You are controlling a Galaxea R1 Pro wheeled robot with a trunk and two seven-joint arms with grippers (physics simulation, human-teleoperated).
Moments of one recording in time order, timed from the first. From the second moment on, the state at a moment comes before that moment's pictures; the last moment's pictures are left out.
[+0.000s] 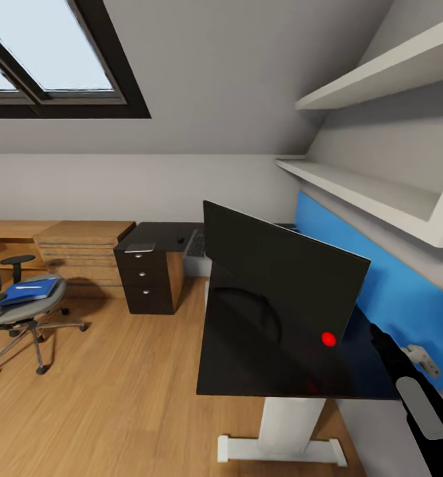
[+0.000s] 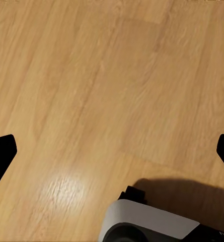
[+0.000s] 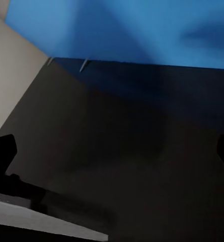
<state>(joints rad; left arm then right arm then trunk) -0.04 -0.03 -0.16 -0.45 0.27 -0.22 0.40 -0.40 -0.26 -0.23 -1.02 -1.01 0.01 -0.15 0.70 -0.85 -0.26</state>
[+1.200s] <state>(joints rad) -0.04 -0.04 -0.17 -0.44 0.27 -0.22 0.40 -0.40 -0.27 -0.23 -1.02 -1.00 0.01 -0.15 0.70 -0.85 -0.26</state>
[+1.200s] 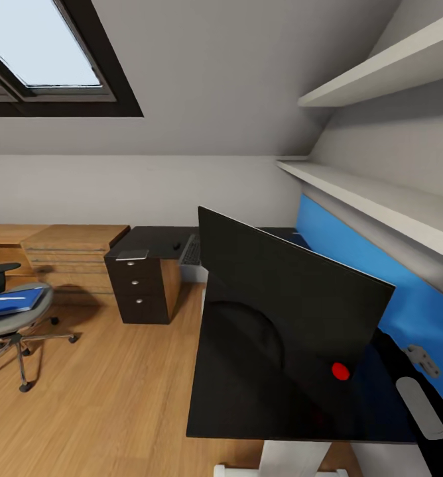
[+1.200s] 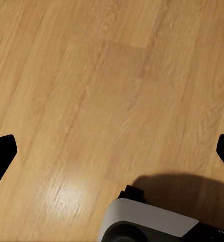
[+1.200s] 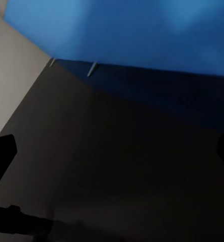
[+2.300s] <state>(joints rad) -0.04 -0.04 -0.17 -0.44 0.27 -0.22 0.40 -0.40 -0.27 -0.13 -1.02 -0.90 0.02 -0.15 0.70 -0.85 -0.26</state>
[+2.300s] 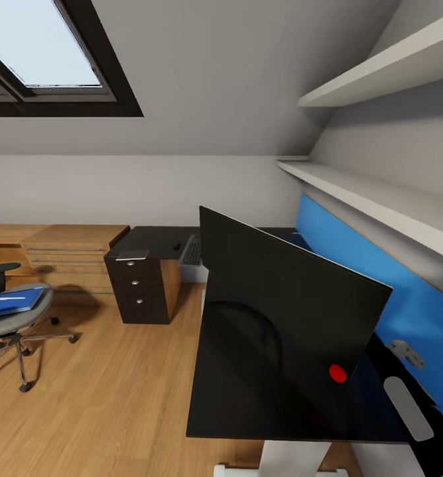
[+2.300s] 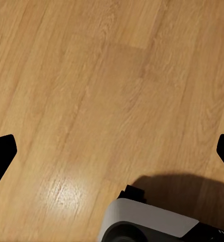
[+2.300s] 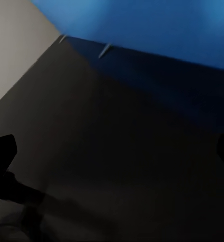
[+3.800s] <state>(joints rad) -0.04 -0.03 -0.17 -0.44 0.27 -0.22 0.40 -0.40 -0.13 0.03 -1.02 -0.59 0.01 -0.15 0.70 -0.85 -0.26</state>
